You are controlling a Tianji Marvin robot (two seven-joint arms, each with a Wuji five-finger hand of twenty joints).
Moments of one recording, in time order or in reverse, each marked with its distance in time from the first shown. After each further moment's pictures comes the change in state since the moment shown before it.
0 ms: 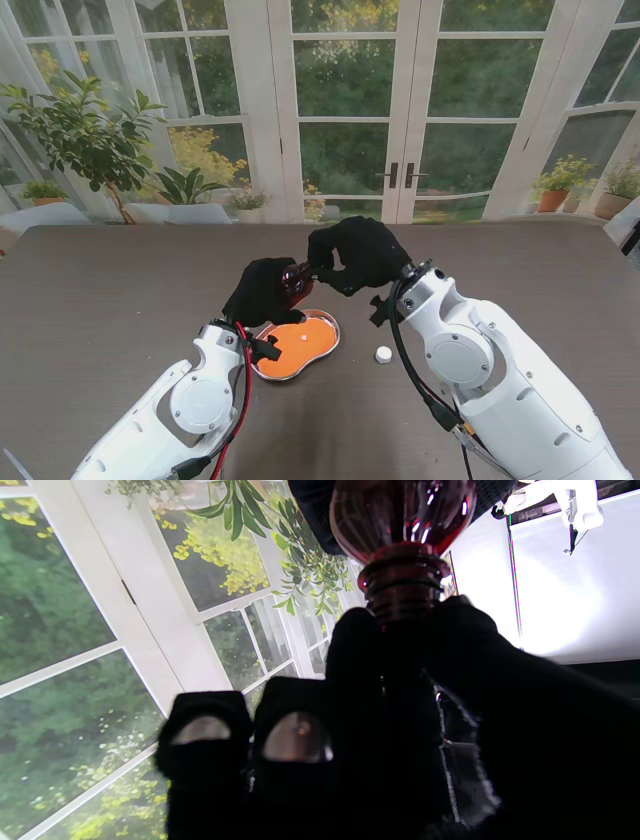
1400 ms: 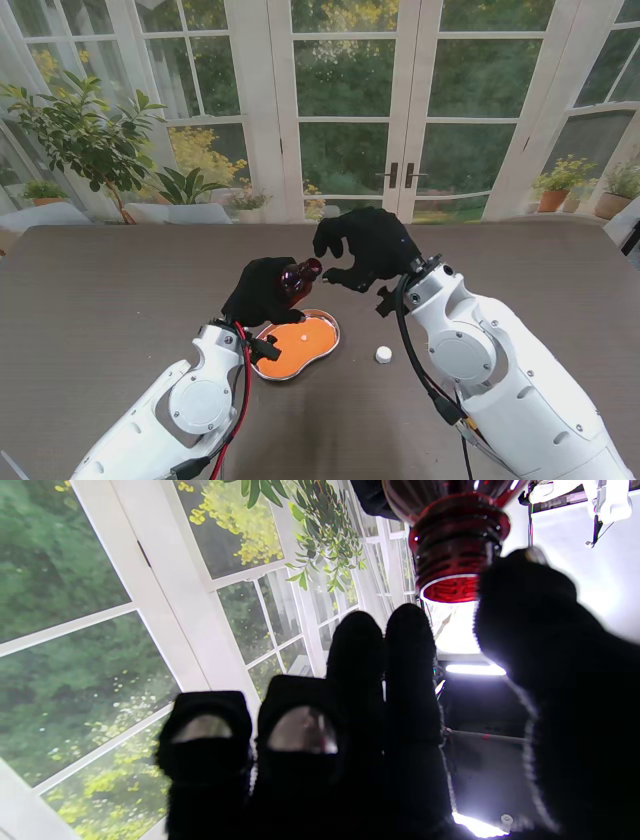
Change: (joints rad) left arm 0.006 0.001 -0.006 -0.012 0.000 0.004 -0.005; right arm 0.000 -0.008 0.026 0.010 -0.060 -0.001 -0.069; left_hand 0.000 0.000 0.000 0.000 0.000 0.000 0.000 -0.002 0.000 0.000 0.000 0.000 0.000 0.000 0.000 0.000 0.001 0.000 0.000 0.000; right_hand -0.137 -0.264 0.023 0.034 -0.012 0.000 -0.181 0.131 -0.023 -0.002 0.040 -0.001 0.000 -0.019 -0.015 -0.017 -0.006 -0.003 -0.003 0.000
